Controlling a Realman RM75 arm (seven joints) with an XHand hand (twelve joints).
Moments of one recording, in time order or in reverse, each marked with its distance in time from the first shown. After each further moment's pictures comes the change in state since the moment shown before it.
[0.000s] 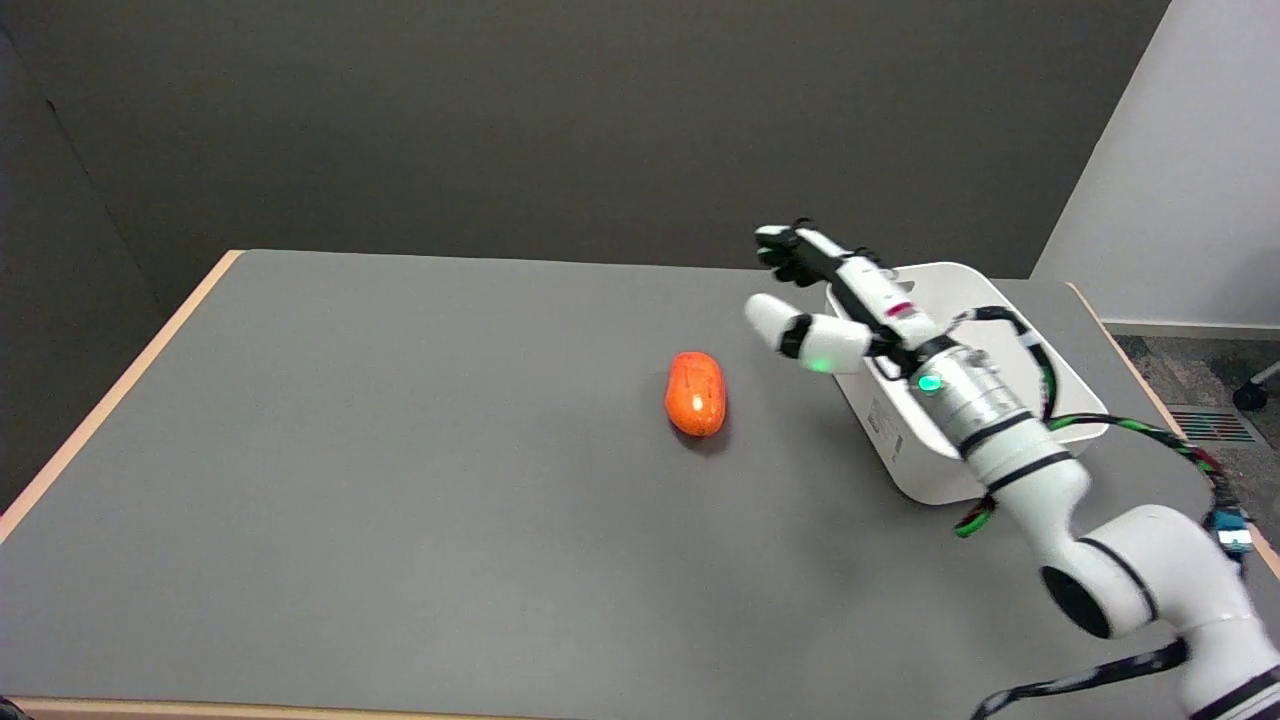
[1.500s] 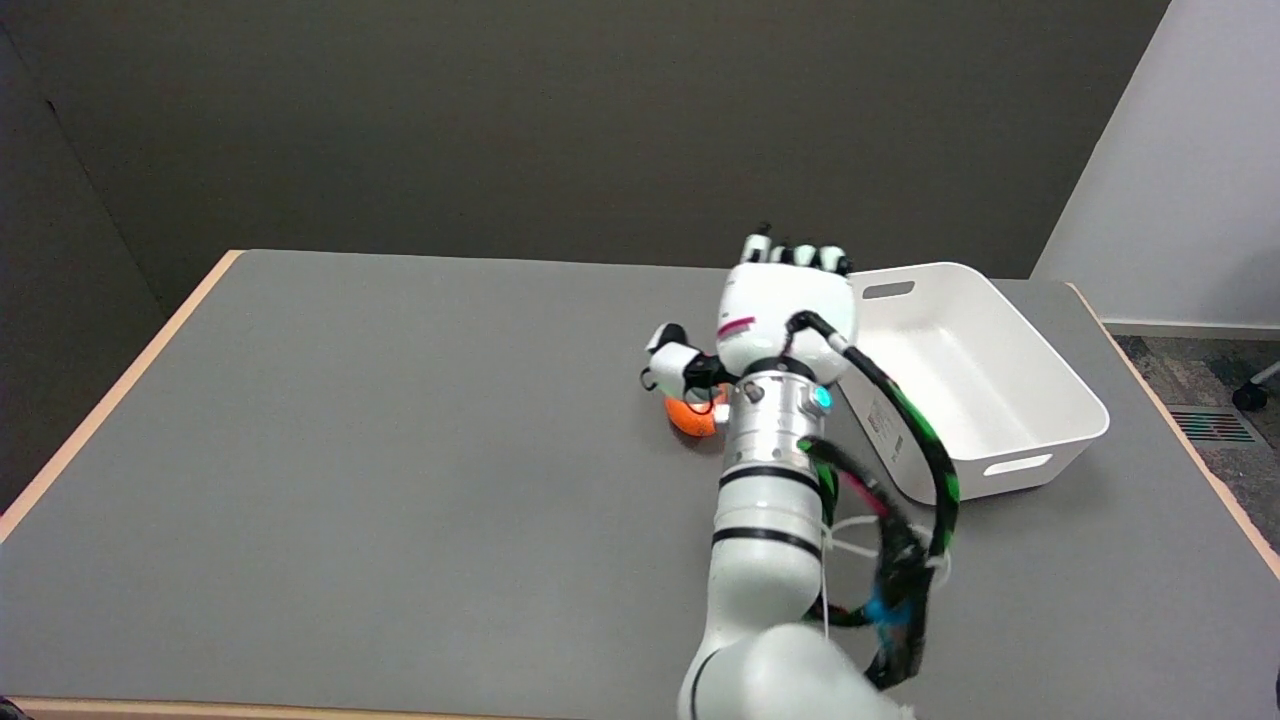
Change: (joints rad) arm 0.364 -0.482 -0.919 -0.103 -1.705 1.573 0.137
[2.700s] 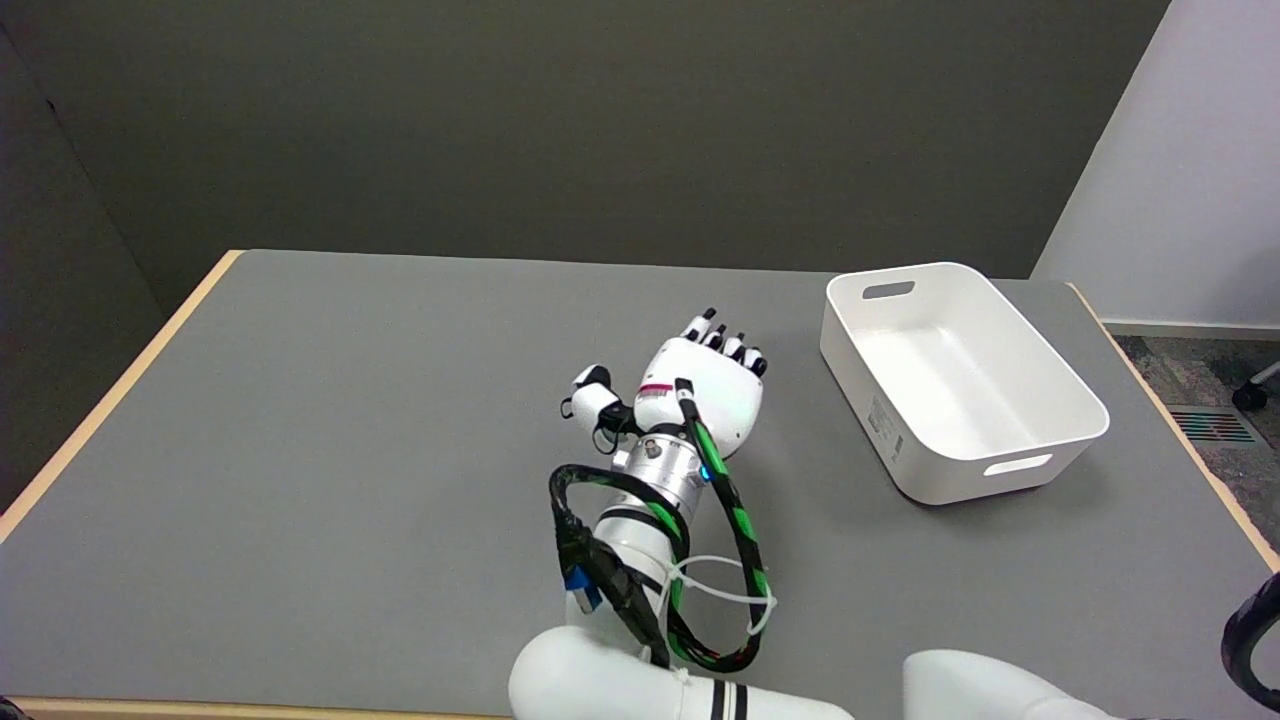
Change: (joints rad) arm 0.256 -0.199 -0.171 0.665 0.181 0.333 0.649
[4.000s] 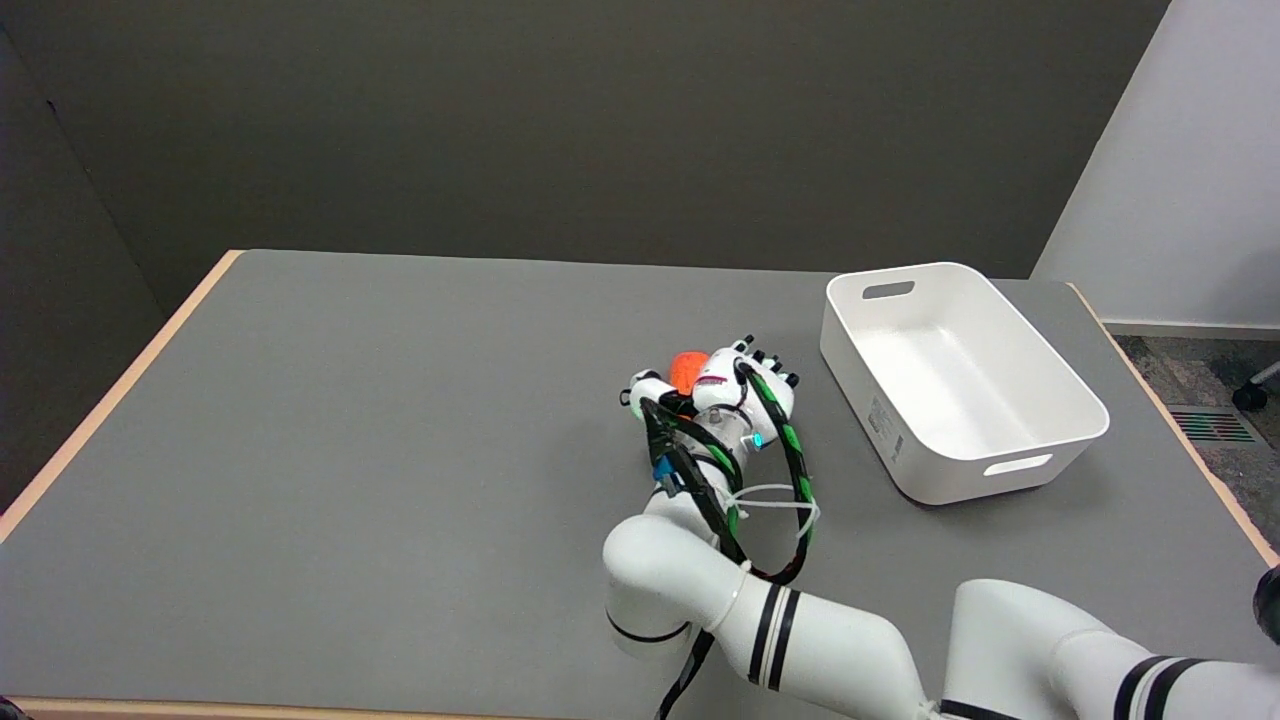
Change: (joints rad) arm 0.095 0.165 0.097 0.077 0.343 -0.170 0.177
